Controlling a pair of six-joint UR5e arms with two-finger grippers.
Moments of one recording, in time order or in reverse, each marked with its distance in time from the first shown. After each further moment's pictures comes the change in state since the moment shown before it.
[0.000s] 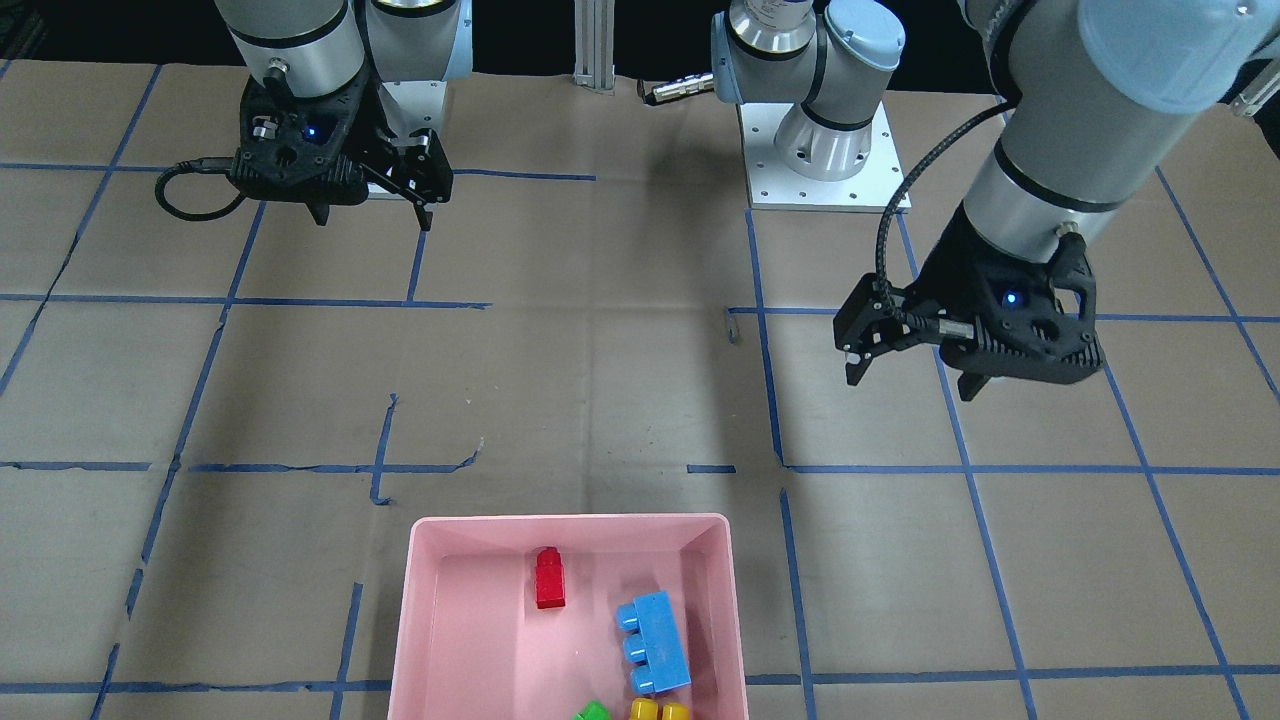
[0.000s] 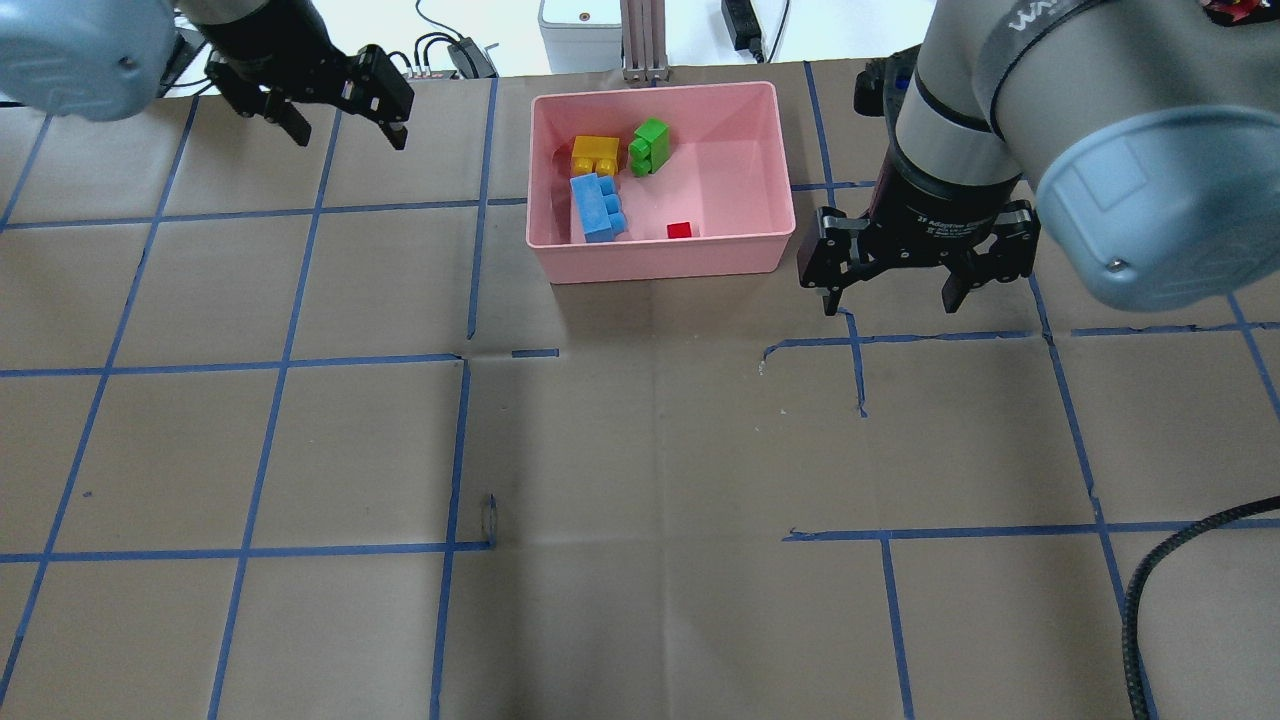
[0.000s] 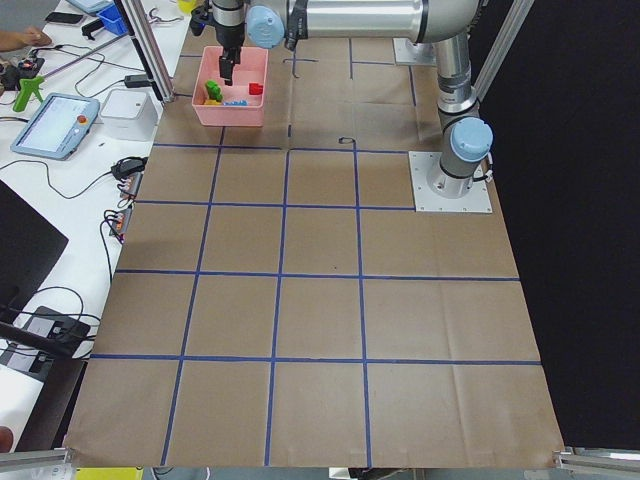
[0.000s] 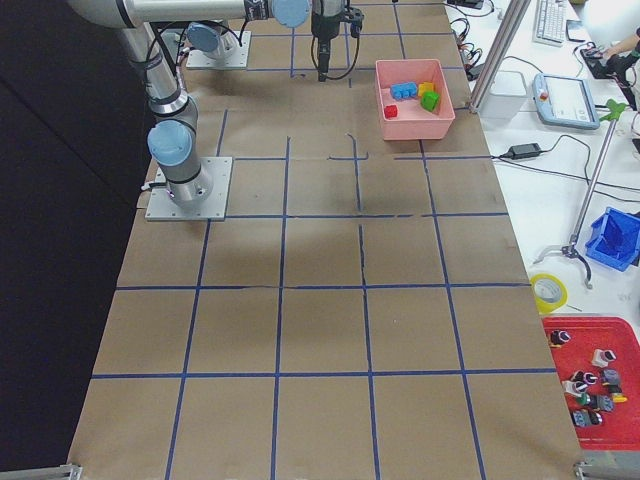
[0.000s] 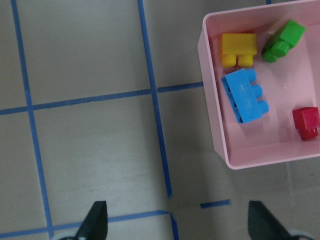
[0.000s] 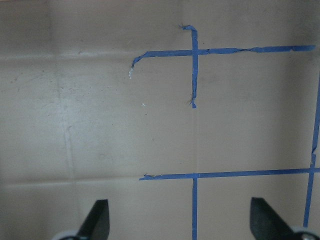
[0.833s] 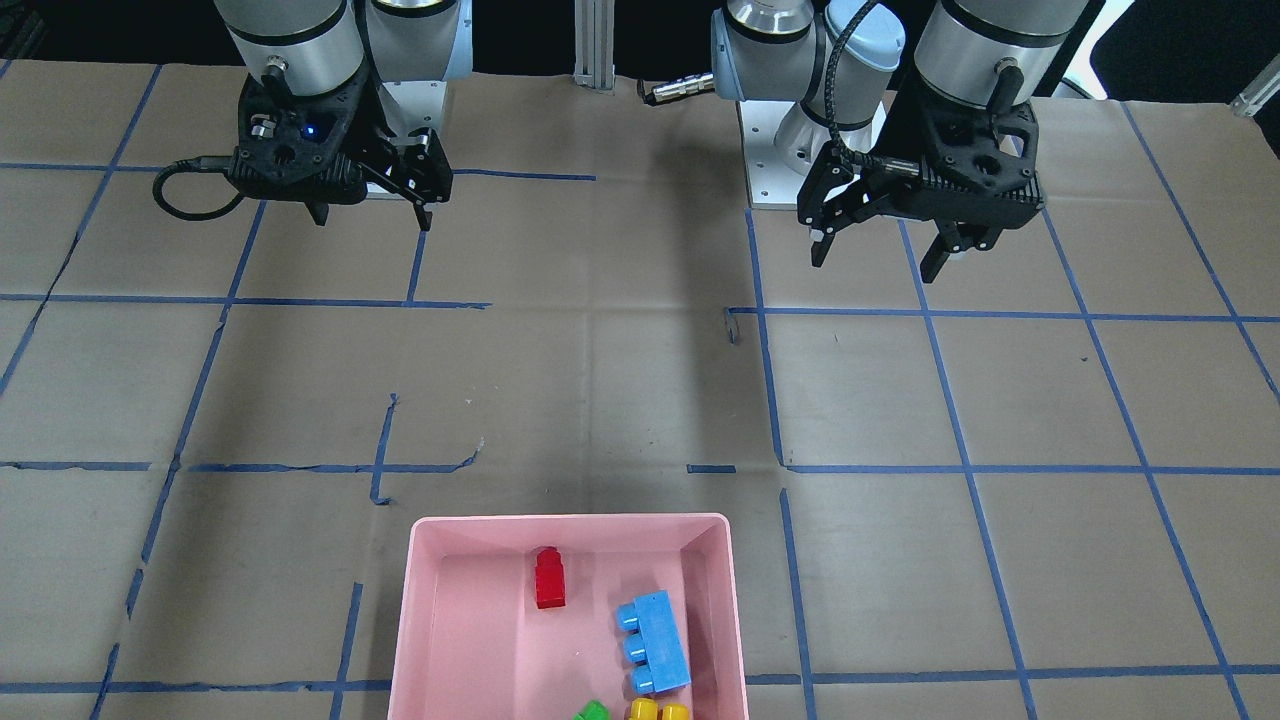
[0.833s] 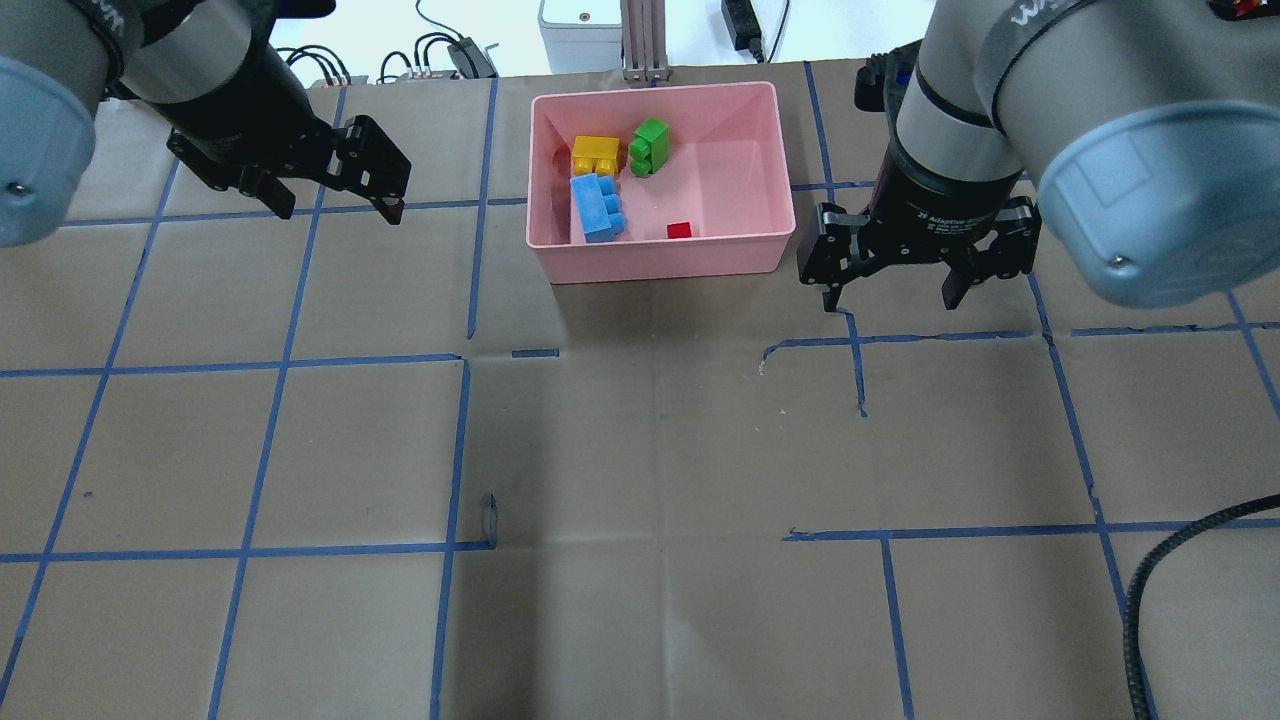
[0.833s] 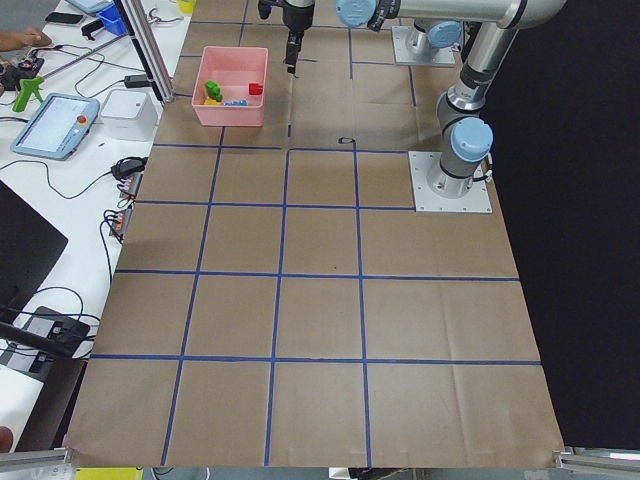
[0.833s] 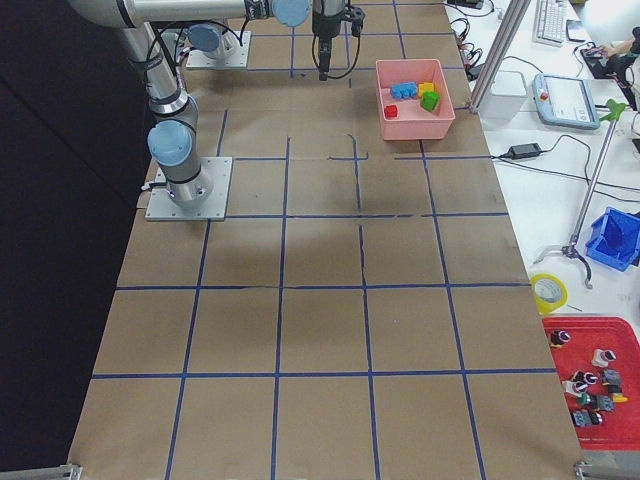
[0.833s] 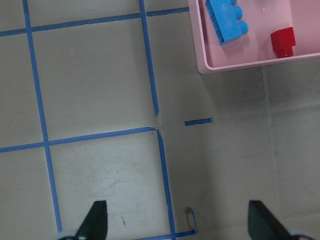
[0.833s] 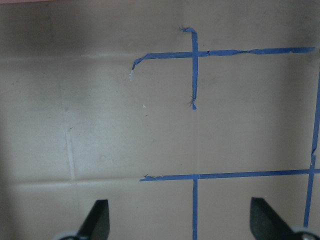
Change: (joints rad) left arm -0.044 0.157 -0.094 -0.076 0.004 -0.041; right arm 0.000 0.001 -0.006 0.001 0.000 0.001
